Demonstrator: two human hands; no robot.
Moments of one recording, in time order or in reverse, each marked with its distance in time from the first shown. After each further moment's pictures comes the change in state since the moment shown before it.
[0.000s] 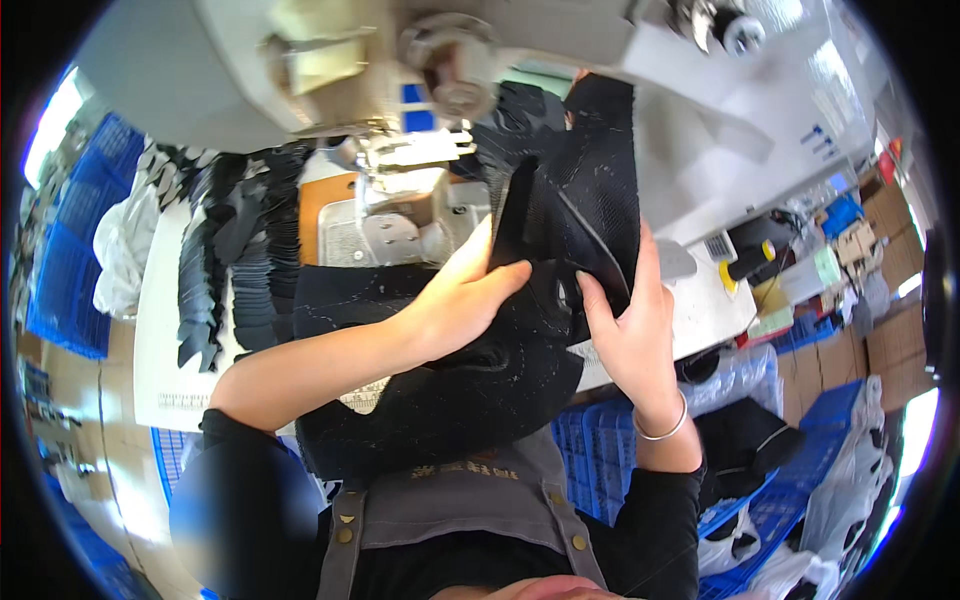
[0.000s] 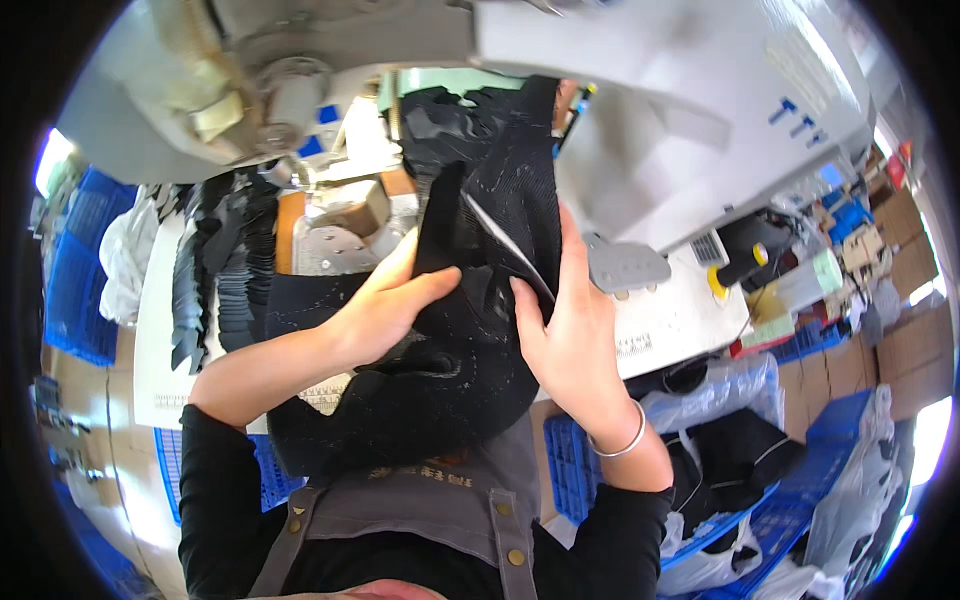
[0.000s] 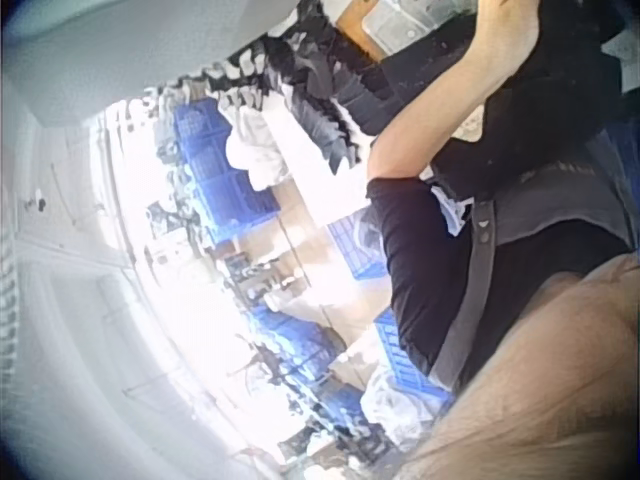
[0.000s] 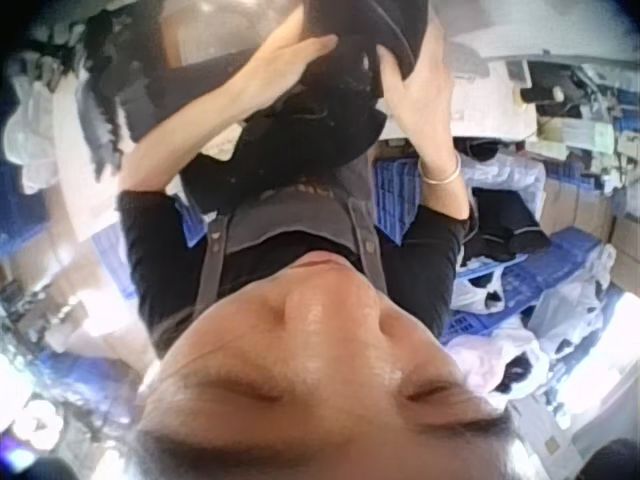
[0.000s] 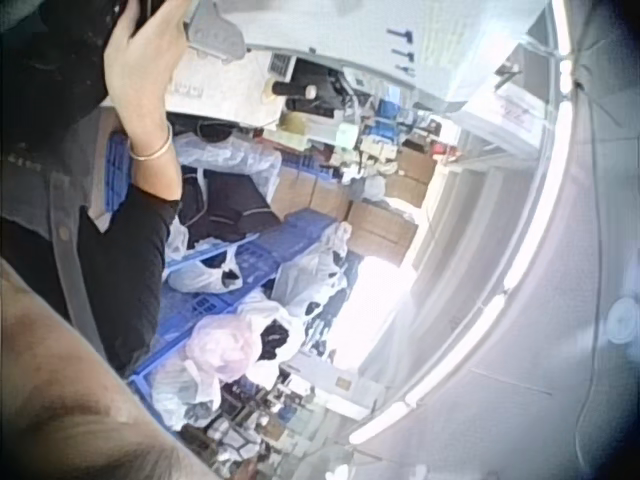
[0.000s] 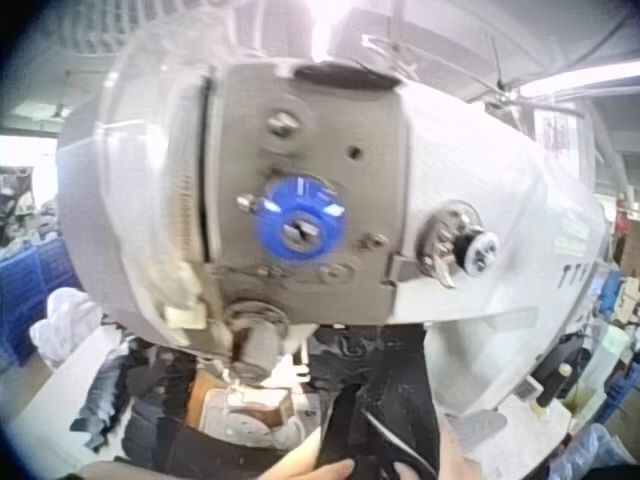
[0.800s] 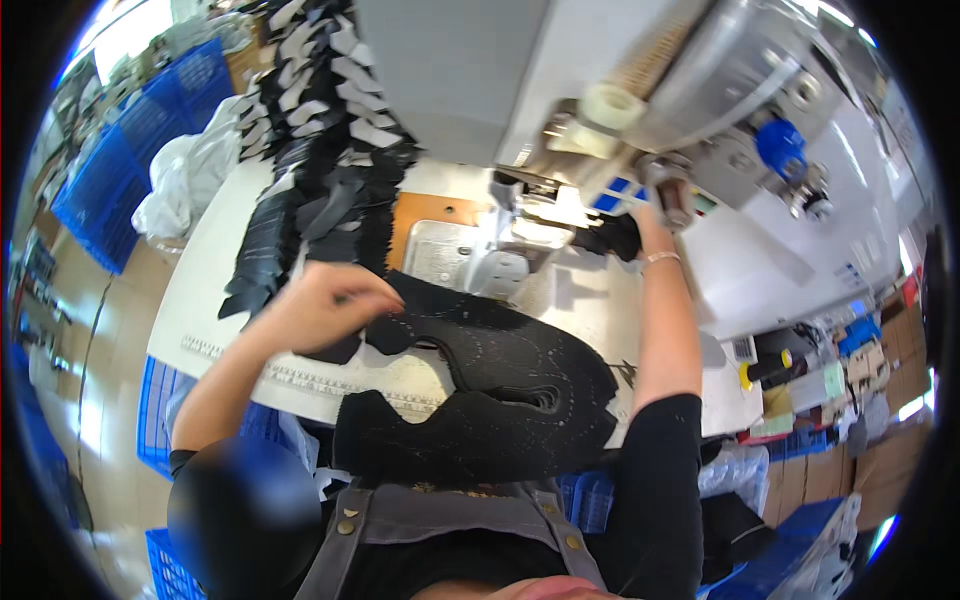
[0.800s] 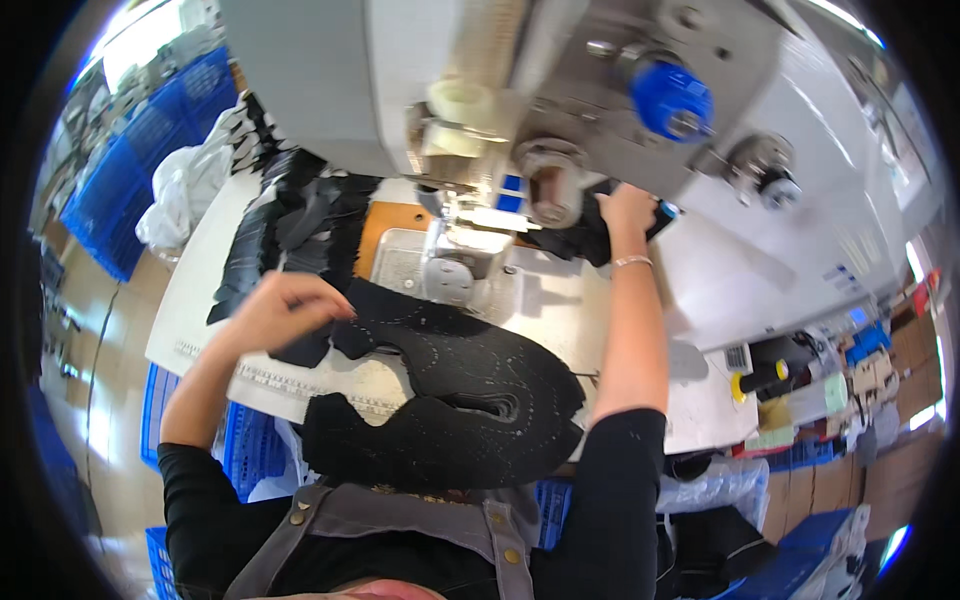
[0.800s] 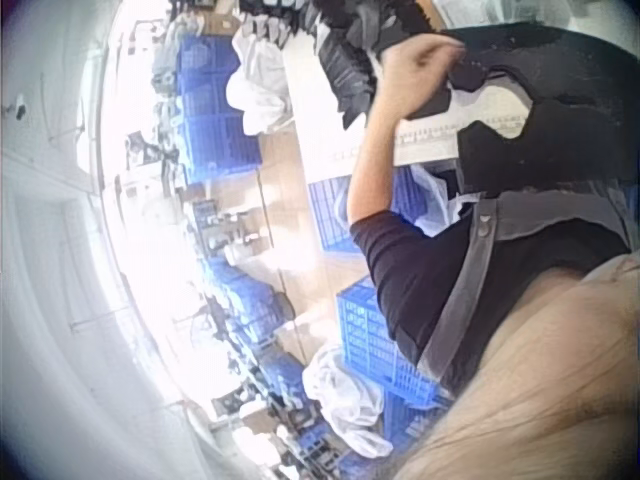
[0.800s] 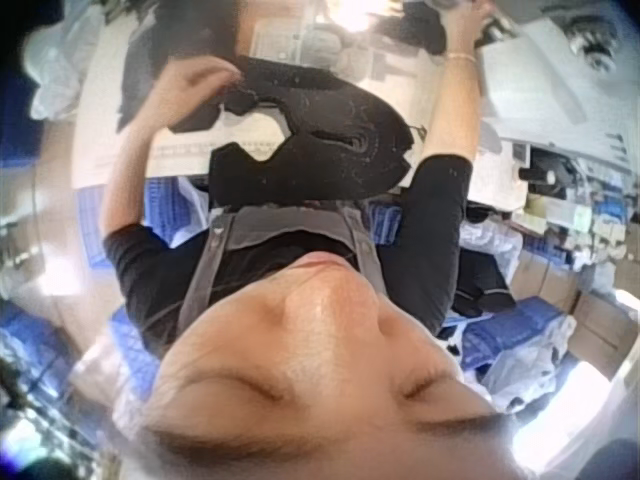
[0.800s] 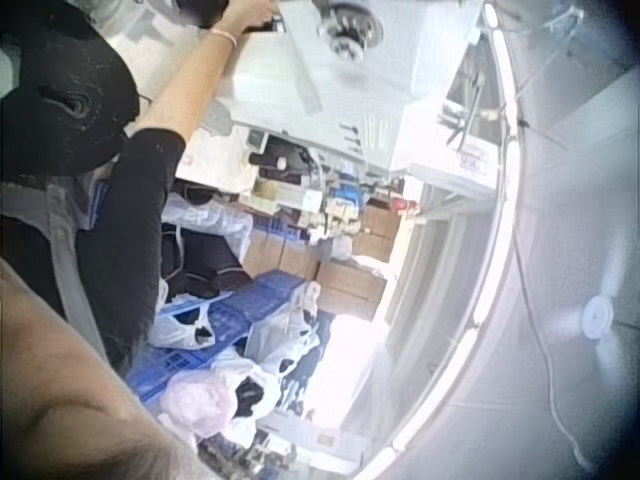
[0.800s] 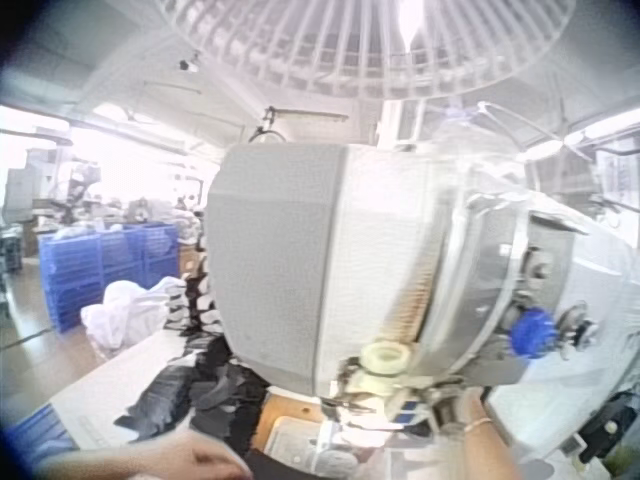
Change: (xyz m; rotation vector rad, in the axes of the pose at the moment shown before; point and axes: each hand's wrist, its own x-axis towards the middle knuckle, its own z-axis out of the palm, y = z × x) left_hand -0.134 0.046 -0.157 0.815 0.151 0.011; right_hand 0.281 0.282 0.166 -0.519 -0.045 0.045
